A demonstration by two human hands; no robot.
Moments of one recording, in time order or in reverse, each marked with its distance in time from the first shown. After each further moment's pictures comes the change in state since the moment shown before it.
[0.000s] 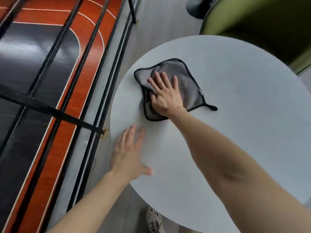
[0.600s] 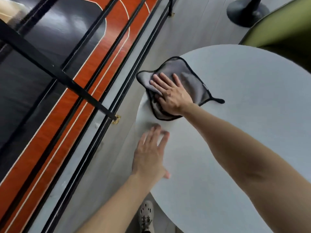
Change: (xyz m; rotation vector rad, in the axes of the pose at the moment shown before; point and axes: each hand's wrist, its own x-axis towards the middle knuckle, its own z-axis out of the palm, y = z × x) left_hand -0.008 0.002 0.007 -0.055 0.180 -0.015; right_hand 0.048 -0.059 0.005 -0.066 -0.137 -0.468
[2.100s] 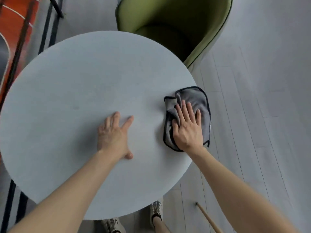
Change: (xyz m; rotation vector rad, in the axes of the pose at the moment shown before) left_hand 0.025 0.260 0.001 0.197 -0.120 0.146; right_hand -0.471 0.147 0.036 0.104 0.139 0.927
